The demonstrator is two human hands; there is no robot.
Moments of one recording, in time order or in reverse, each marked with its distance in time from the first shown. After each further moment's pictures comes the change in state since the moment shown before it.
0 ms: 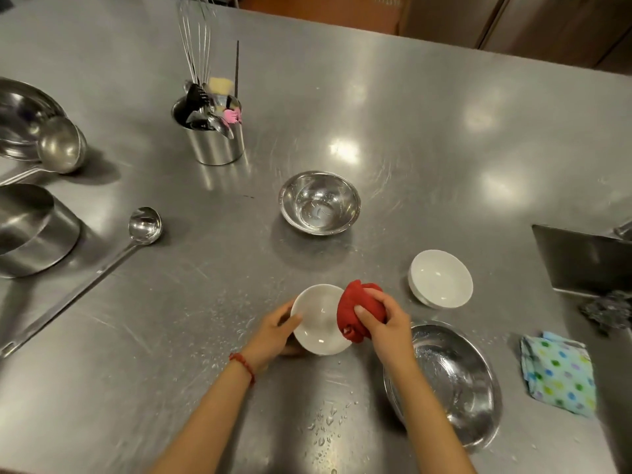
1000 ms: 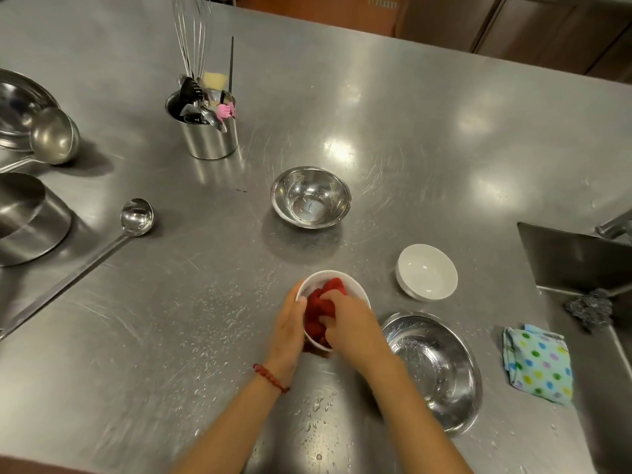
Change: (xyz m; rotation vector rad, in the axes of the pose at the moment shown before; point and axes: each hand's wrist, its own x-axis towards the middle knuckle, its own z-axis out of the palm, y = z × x) left_hand -0.030 0.014 0.062 -0.119 0.184 0.231; right_hand -0.016 -0.031 0.018 -0.884 -0.326 -0.187
